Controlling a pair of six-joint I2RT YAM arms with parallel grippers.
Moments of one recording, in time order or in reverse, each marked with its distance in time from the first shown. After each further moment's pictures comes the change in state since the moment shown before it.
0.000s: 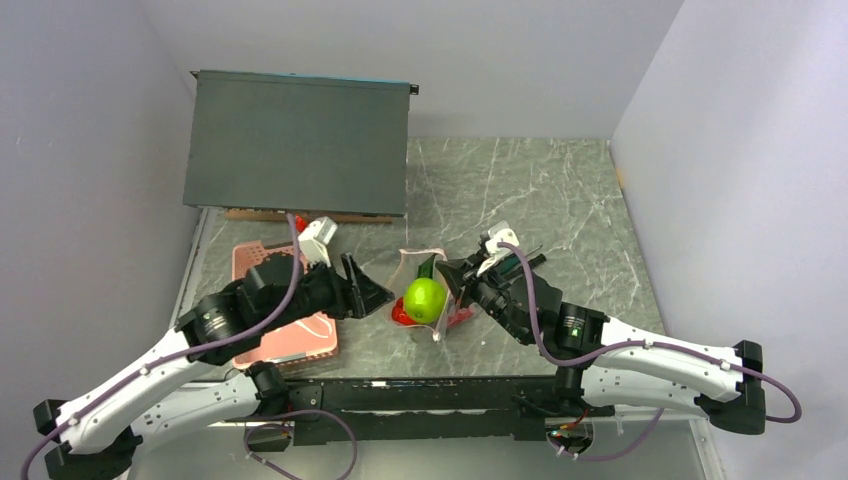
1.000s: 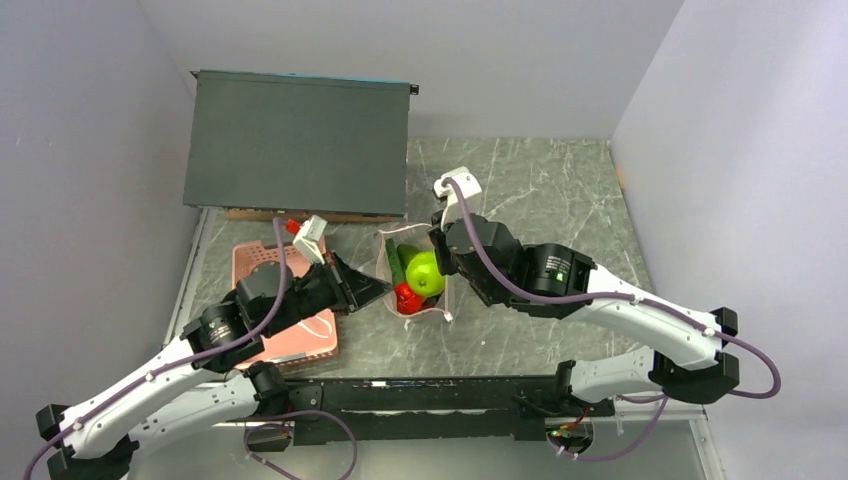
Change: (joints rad) left arm -0.002 -0.055 -0.133 0.243 0.018 -0.146; right arm 0.000 0.411 0.745 -0.727 0.120 0.095
